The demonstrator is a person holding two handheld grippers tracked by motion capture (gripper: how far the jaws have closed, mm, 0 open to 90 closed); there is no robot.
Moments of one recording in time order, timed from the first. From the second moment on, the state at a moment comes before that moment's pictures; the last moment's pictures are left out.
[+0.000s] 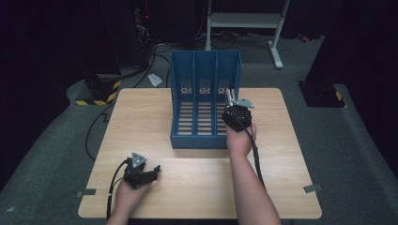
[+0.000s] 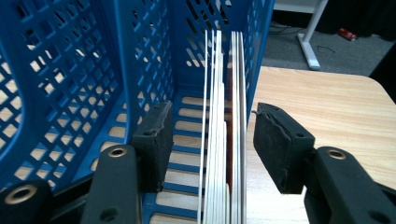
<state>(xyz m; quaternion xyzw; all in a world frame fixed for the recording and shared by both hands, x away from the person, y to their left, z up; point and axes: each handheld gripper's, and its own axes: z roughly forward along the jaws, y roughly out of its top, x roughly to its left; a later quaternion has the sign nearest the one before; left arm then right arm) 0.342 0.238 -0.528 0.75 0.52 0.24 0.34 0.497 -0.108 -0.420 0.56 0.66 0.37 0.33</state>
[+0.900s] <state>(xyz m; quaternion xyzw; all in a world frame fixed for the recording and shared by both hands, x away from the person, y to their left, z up) 0.342 0.238 -0.528 0.75 0.52 0.24 0.34 0.479 -0.127 -0.395 0.52 0.67 0.42 0.31</state>
